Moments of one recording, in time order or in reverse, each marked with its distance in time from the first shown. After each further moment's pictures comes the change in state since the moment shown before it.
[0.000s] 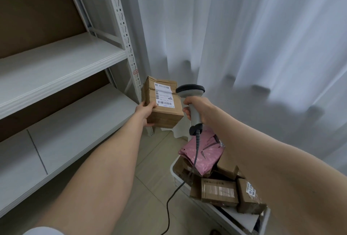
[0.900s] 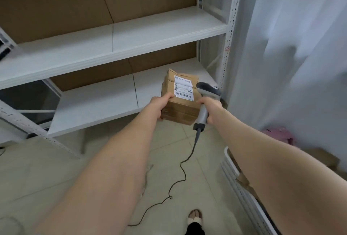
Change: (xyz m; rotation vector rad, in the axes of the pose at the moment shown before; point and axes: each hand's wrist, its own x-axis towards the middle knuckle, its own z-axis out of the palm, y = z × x) left_hand -0.159 -0.116 -0.199 -0.109 0.395 -0.143; right_hand -0.083 0.127 0.182 -0.188 -0.201 0.095
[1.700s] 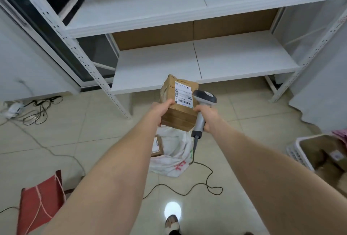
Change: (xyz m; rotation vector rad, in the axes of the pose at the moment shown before) left_hand 0.061 -0.197 -0.354 -0.049 0.183 -0.192; right_hand -0.066 0.192 0.360 -0.147 -0.155 0.160
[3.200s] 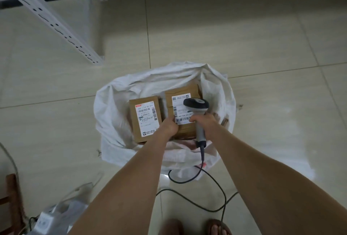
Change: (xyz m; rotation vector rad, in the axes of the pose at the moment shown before) left_hand 0.577 -0.405 0.126 0.495 -0.264 -0.102; right_hand 0.537 0.382 0.169 -0.399 0.012 0.287
